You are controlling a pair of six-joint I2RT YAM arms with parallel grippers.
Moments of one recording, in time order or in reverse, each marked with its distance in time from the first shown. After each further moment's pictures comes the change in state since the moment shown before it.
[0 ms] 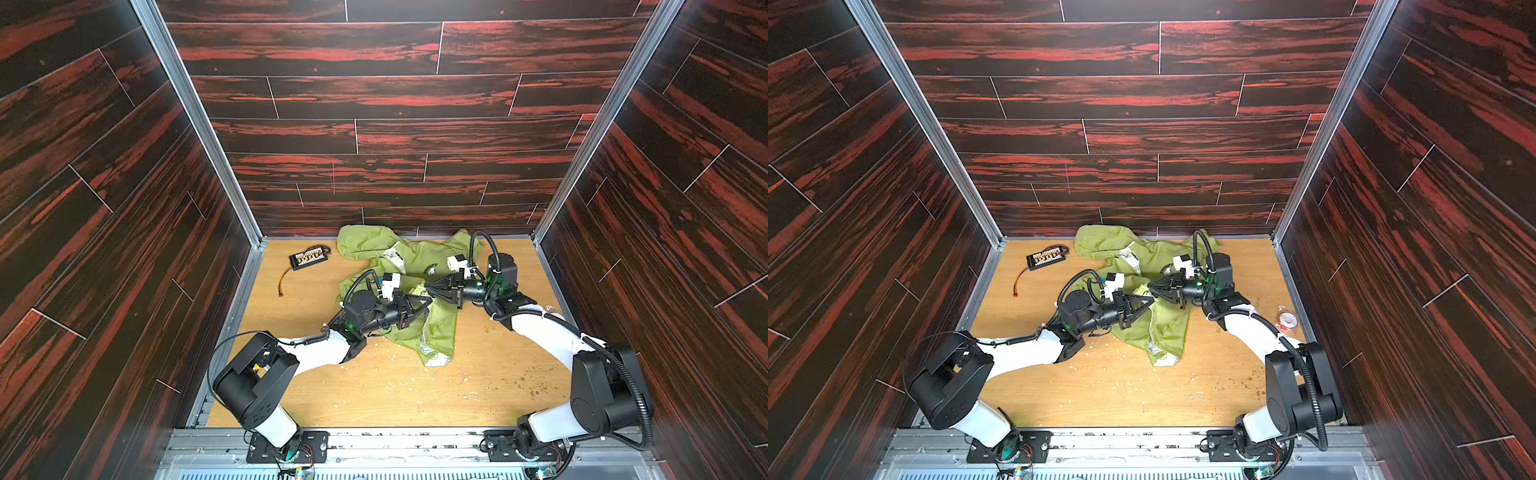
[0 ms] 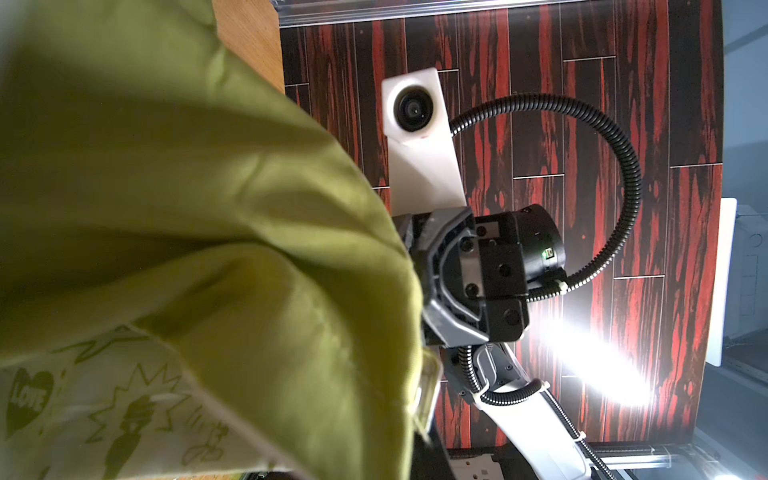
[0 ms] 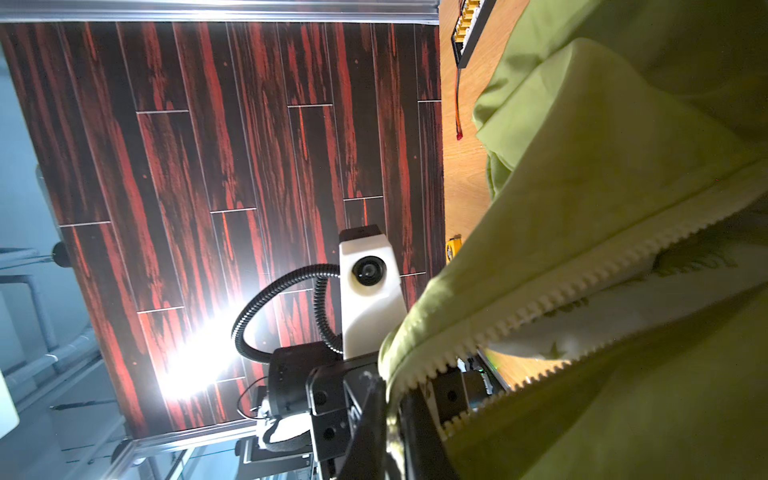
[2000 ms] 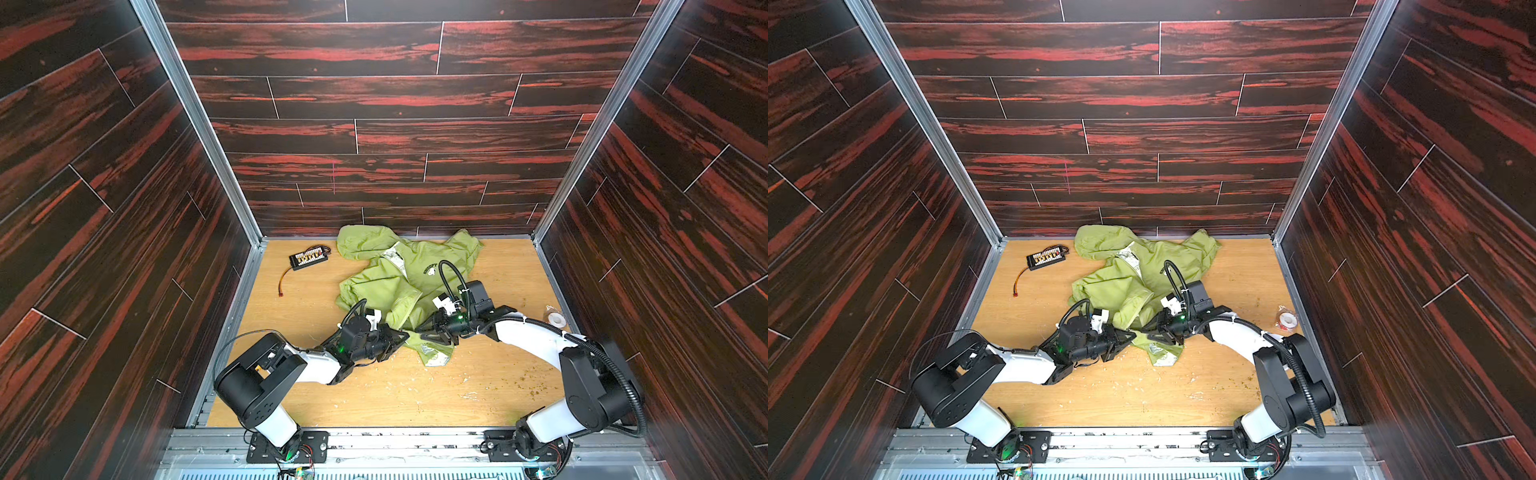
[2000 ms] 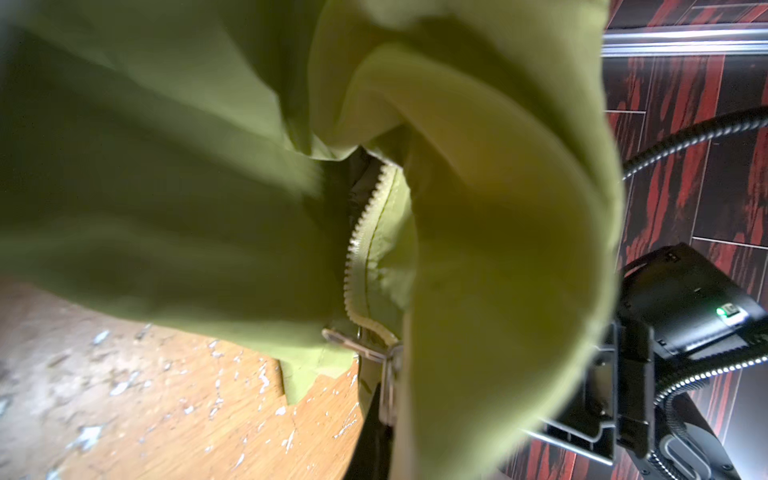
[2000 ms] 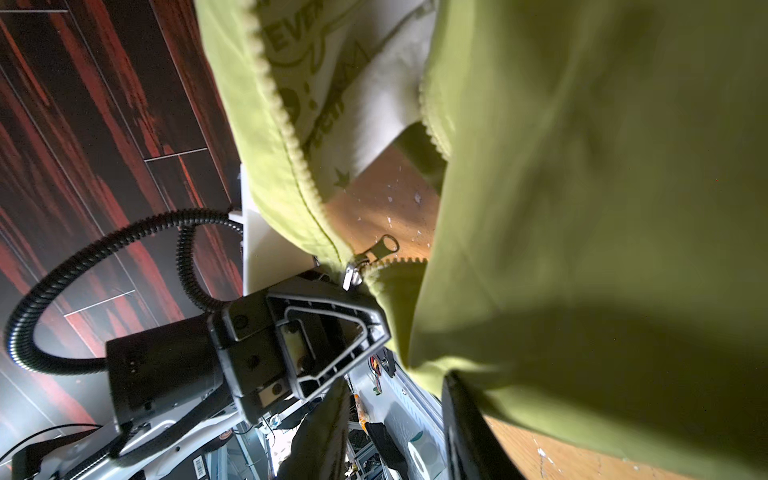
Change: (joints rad) left arm 0.005 0.010 -0.296 -0.069 -0.124 0.061; right arm 0.153 0.046 -0.085 -0.509 0.198 -0.426
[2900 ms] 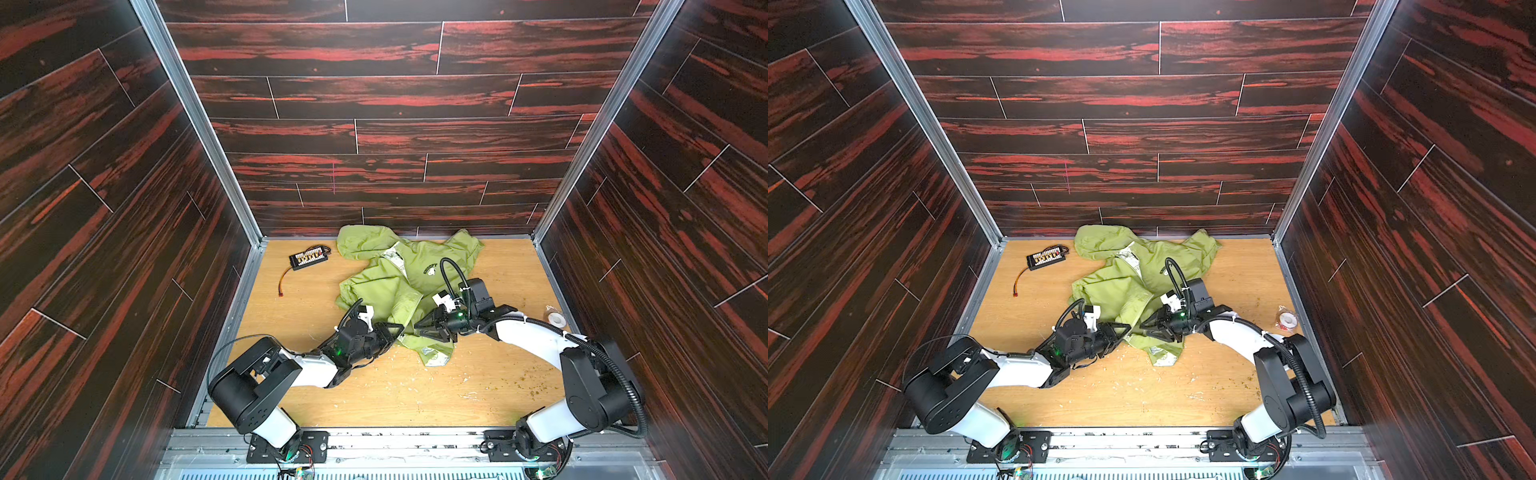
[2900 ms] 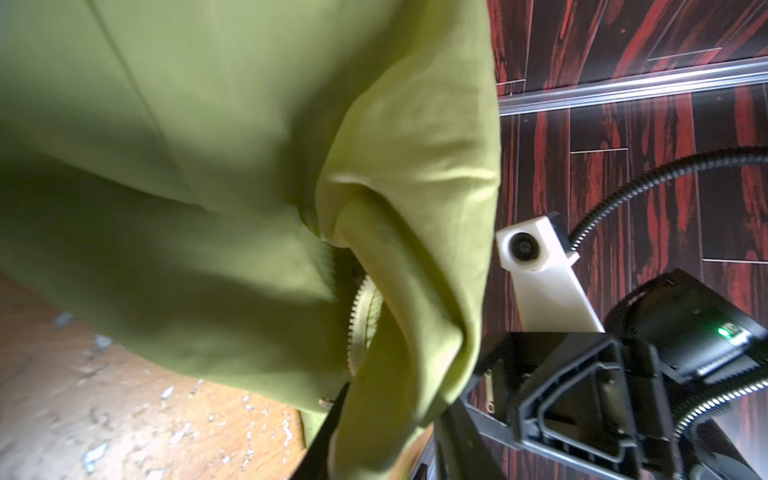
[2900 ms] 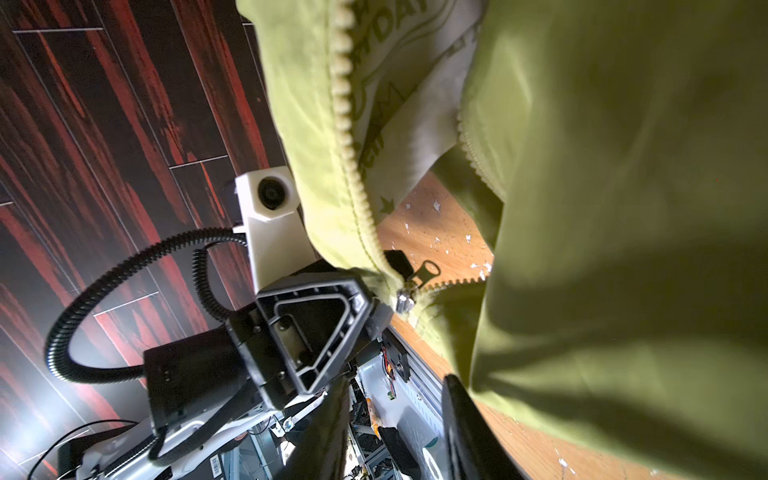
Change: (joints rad) left arm -0.006 -0.041 -0.024 -0.002 -0.167 0.098; right arm 0.000 -0.002 0.012 0.039 -0.016 0.053
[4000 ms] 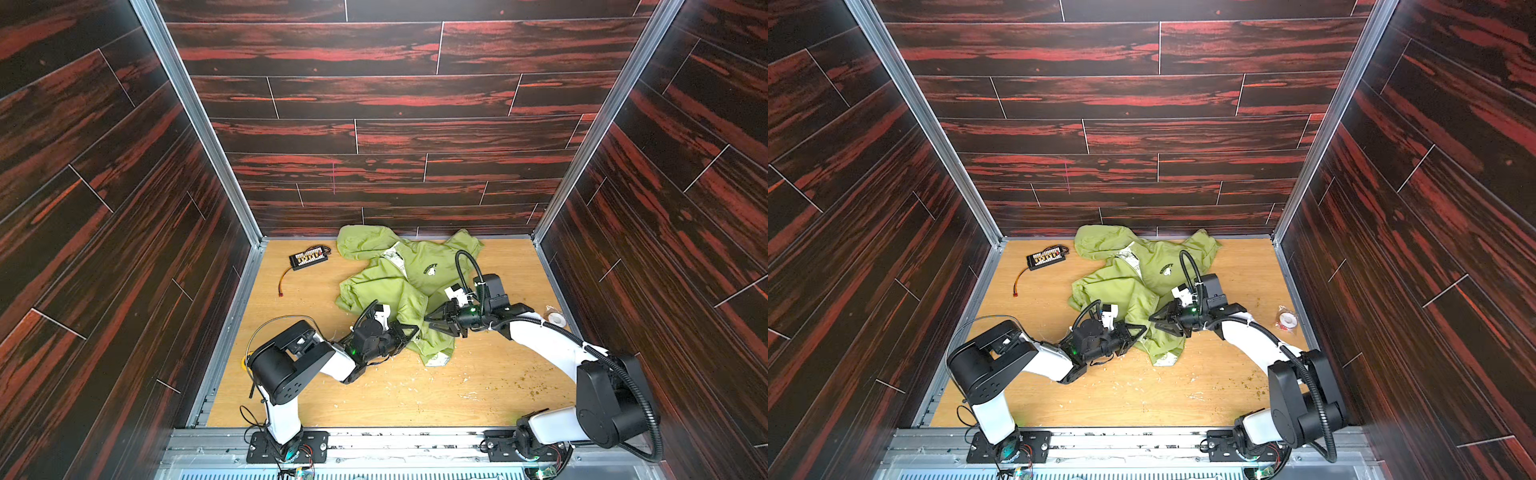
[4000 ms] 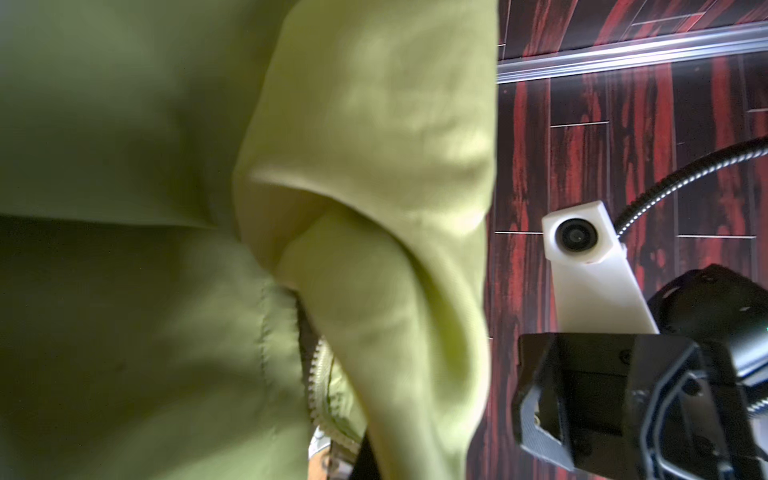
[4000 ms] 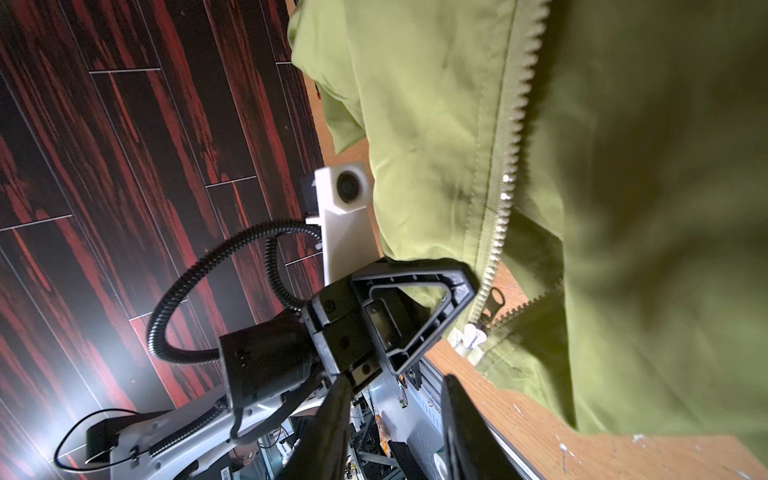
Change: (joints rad) left arm -0.072 0.259 0.110 0.255 0.031 -0.073; right arm -0.092 -0.100 0.005 -0.081 -0.017 -0.032
